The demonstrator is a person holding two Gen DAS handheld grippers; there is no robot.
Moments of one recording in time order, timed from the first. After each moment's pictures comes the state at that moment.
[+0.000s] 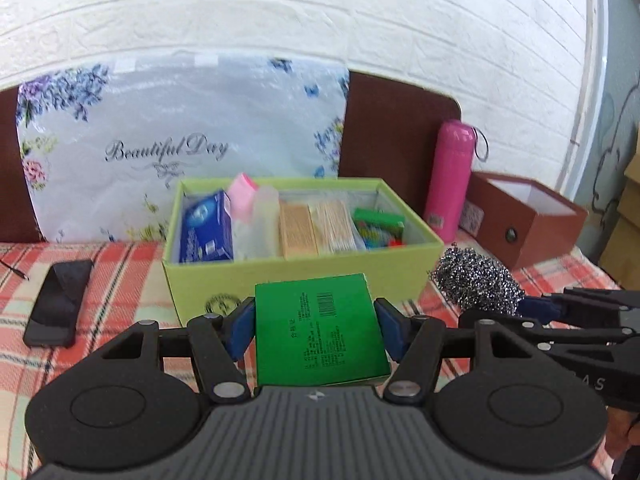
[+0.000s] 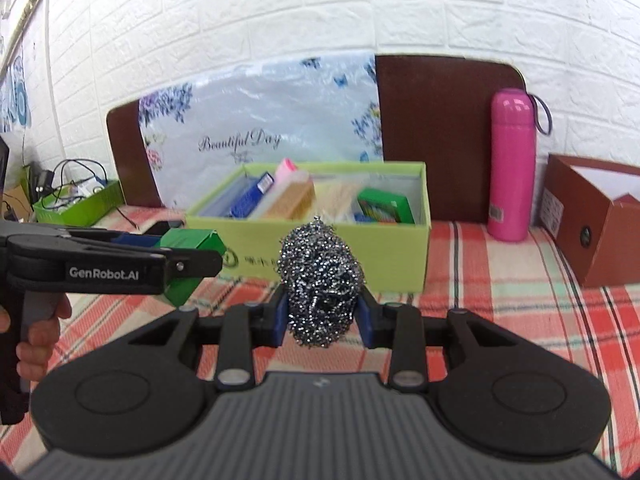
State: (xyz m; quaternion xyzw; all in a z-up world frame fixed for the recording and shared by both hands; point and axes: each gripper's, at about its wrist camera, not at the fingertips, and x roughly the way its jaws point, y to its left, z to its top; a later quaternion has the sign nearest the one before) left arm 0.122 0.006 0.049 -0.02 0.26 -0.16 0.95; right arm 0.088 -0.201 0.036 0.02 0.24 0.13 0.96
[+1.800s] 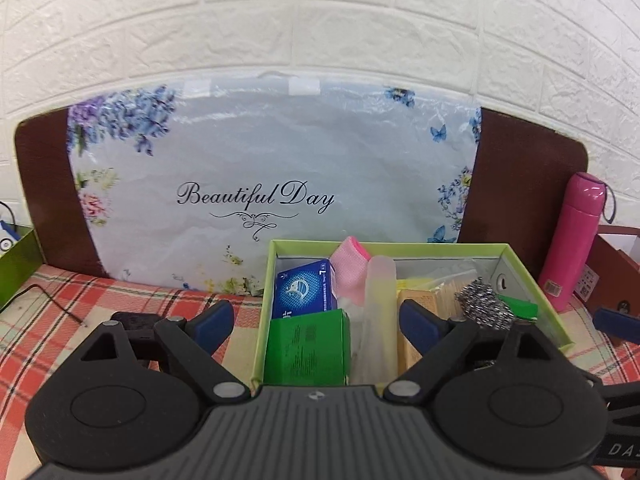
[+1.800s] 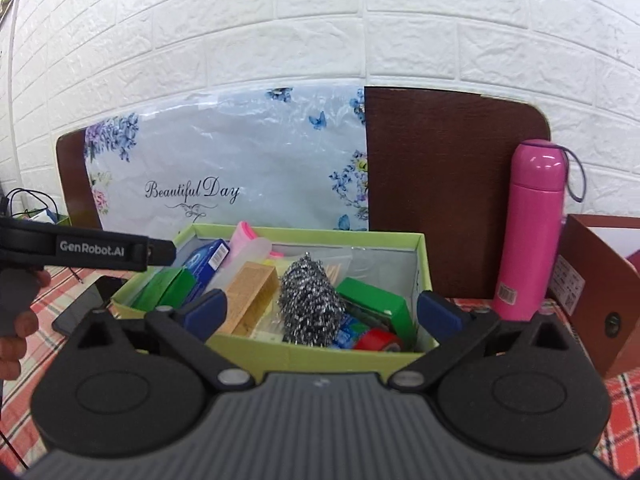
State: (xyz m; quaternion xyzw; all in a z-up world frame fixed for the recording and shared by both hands) left arm 0.201 0.024 0.073 -0.02 0.25 -0.02 0.97; right arm 0.175 -0.185 0.049 0.01 0.22 0.08 0.97
